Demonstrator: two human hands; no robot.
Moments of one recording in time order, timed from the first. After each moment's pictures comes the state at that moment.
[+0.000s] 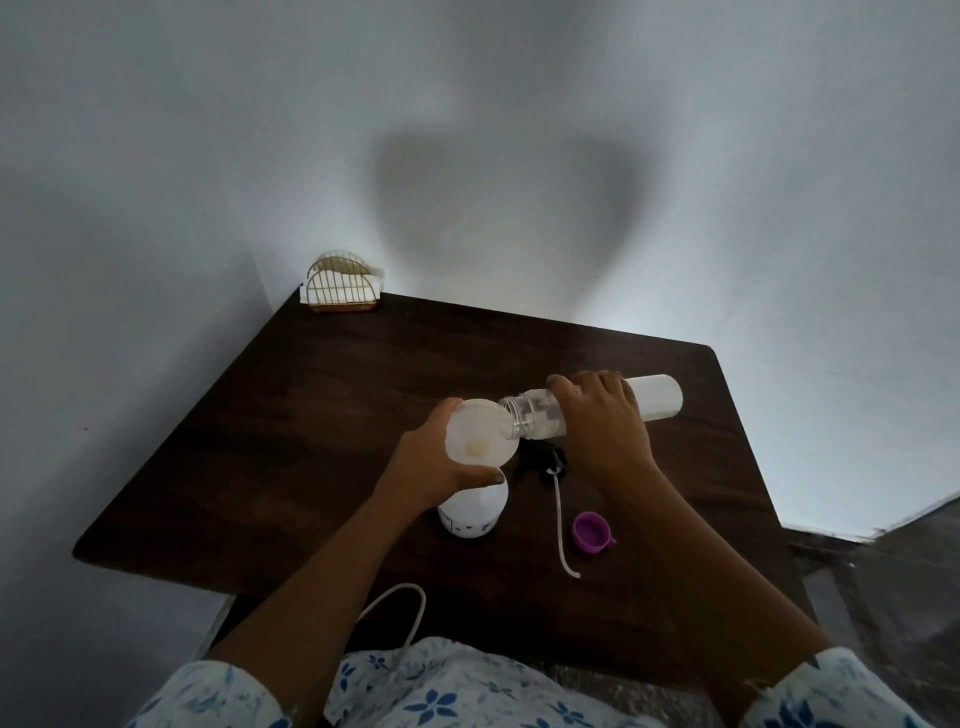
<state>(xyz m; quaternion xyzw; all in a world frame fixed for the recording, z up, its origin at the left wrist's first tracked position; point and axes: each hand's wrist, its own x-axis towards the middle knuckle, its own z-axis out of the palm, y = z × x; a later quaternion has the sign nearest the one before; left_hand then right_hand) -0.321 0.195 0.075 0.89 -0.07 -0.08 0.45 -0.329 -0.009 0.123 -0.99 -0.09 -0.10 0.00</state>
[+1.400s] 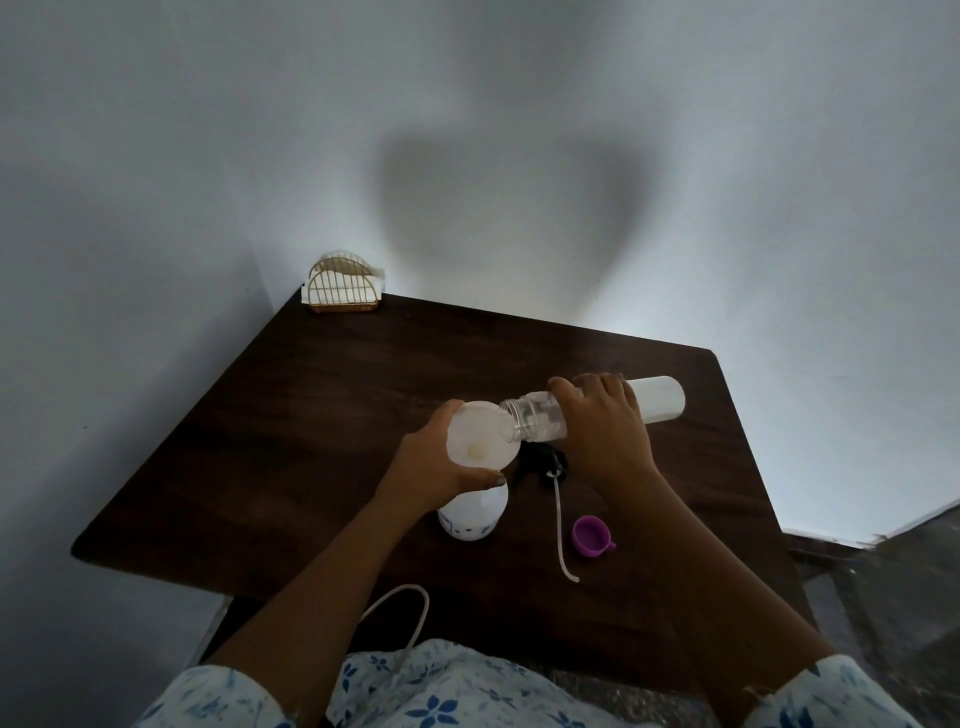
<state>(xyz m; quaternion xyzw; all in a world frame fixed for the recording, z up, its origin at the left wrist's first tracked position) -0.325 0.194 0.081 0.88 -0.07 -0.07 0.46 -0.328 -0.008 0.123 -0.99 -0.08 -0.10 0.00</state>
